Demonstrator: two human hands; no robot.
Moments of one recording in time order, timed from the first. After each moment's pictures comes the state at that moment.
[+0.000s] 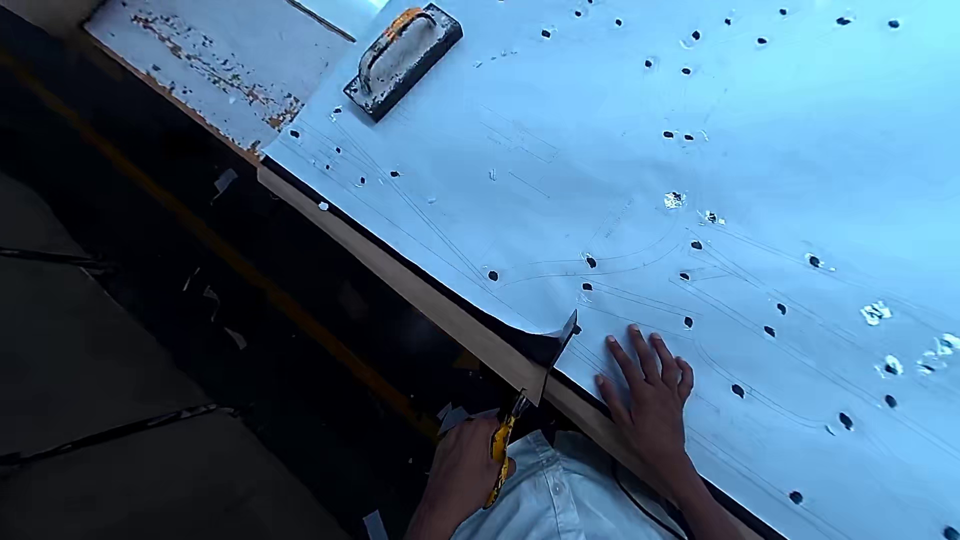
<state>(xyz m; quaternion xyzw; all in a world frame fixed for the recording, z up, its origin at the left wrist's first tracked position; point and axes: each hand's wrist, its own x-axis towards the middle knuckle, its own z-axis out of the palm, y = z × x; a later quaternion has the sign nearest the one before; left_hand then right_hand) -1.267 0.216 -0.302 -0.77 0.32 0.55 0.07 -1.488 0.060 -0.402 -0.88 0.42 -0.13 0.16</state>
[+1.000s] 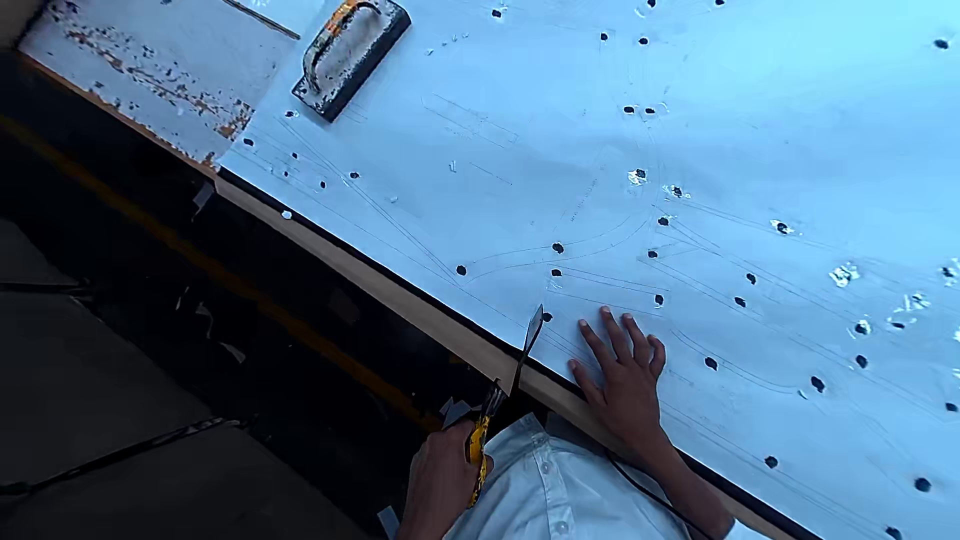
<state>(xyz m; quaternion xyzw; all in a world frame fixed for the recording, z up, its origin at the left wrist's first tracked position) -1.289 0.231 -0.302 -0.82 0.28 0.49 0.08 -1.488 0.061 -0.402 -0.88 0.42 -0.13 0.17</state>
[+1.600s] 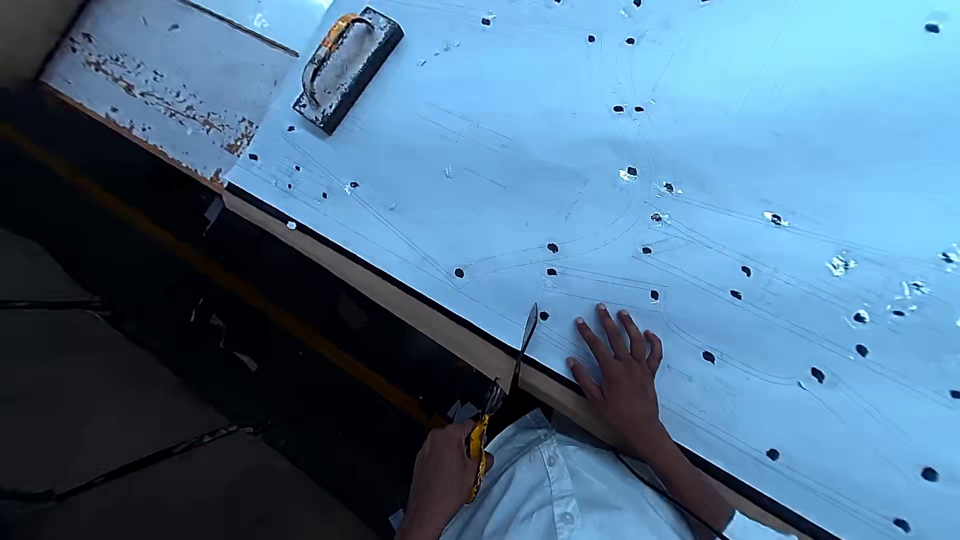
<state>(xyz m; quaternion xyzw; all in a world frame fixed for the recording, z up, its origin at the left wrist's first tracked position) -1.284 0.237 -0.311 -0.82 0.28 0.49 0.04 -1.488 0.061 -0.403 -0.88 0.42 -0.13 0.18</state>
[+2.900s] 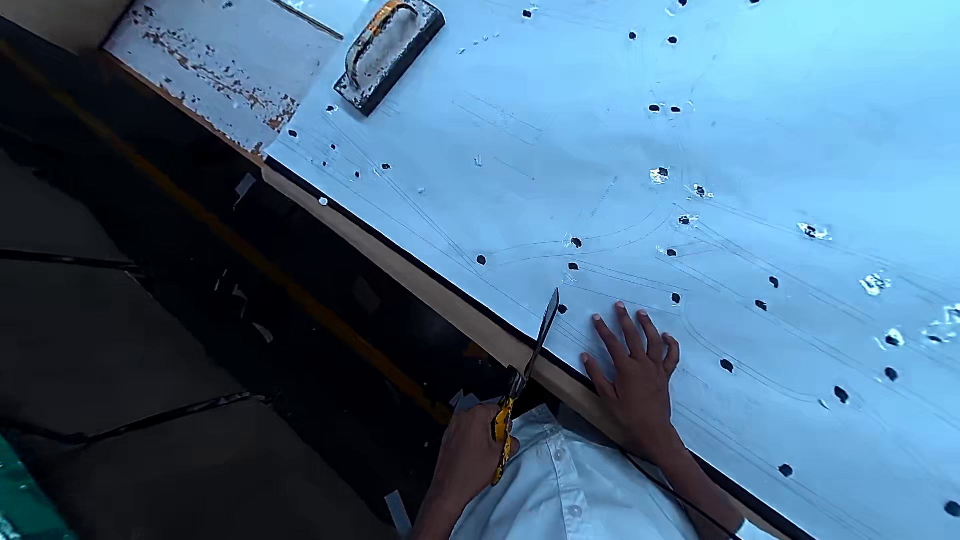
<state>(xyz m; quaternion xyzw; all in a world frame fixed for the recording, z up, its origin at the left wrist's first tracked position) -1.298 0.226 -0.309 -0.81 0.26 0.52 0.00 -1.488 0.060 -0.402 -0.88 0.42 -0.13 0.18</state>
